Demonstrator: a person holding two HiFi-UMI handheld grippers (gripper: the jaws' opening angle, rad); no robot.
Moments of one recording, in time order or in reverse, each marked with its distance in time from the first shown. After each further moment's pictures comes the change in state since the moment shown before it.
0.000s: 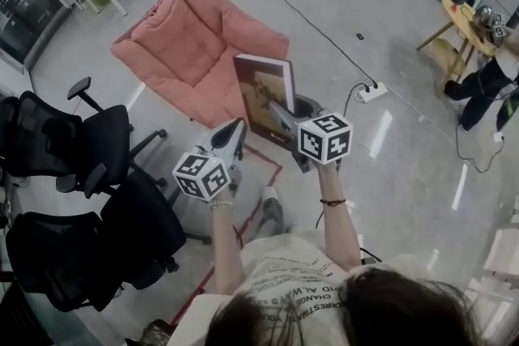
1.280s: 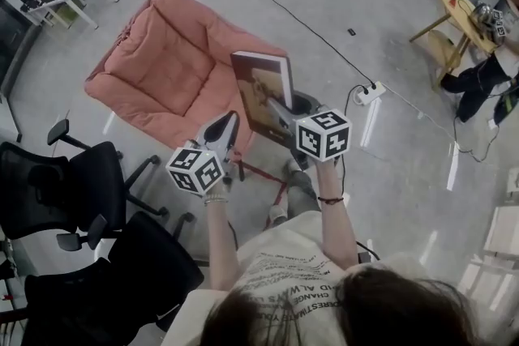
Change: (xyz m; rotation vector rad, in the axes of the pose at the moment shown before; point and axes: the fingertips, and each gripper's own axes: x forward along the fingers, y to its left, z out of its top) left arm 0.147 0.191 0.046 -0.032 0.054 -0.085; right arm 0.184 -0.115 0.041 0.039 0.019 -0.126
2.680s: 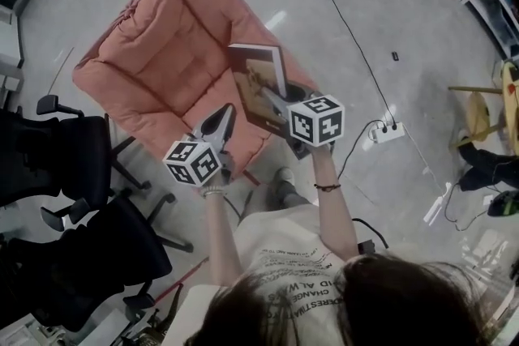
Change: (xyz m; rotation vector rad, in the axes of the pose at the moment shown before) left arm 0.168 0.233 0.026 -0.243 -0.033 0.316; right arm 0.292 -0.141 0.034 0.006 0.314 0.231
